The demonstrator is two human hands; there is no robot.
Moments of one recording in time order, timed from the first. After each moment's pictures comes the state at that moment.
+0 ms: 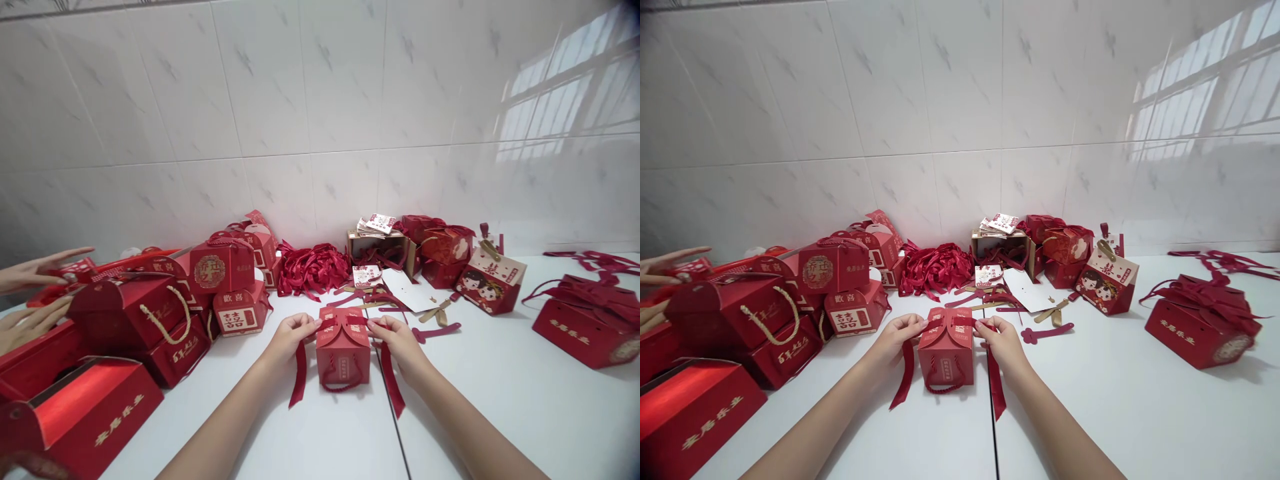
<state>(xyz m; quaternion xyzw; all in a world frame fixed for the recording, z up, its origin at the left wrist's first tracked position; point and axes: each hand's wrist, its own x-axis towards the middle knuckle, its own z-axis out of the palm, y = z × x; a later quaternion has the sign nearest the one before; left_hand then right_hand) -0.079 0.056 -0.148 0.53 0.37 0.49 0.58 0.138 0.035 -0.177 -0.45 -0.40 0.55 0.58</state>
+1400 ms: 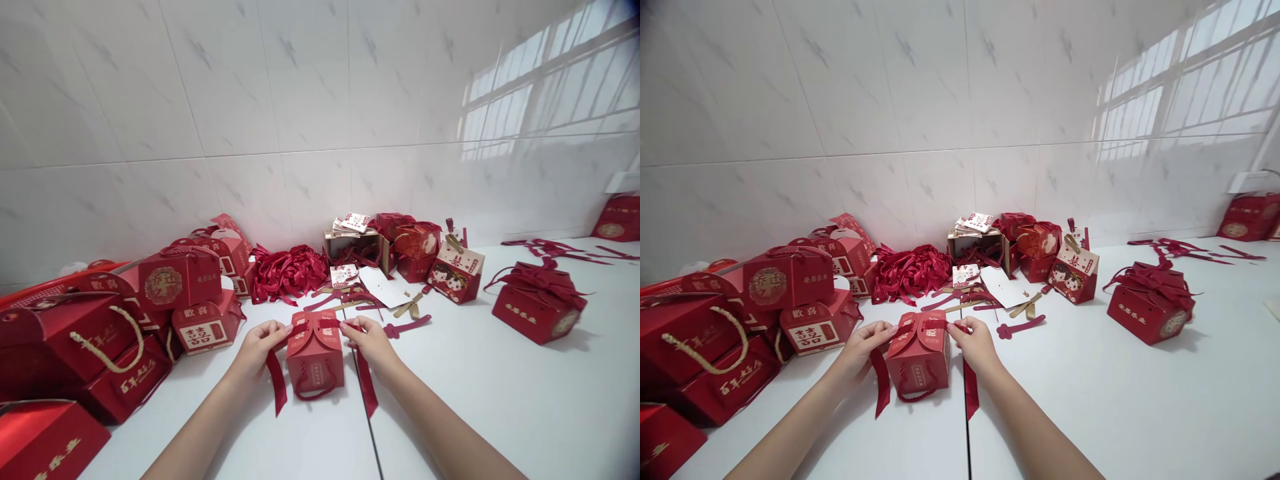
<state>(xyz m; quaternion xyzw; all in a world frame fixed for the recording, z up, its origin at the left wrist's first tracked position) -0.078 0.062 -0.147 0.50 0.40 0.51 0.57 0.135 0.038 -0.173 -0.46 -0.41 0.51 0.59</state>
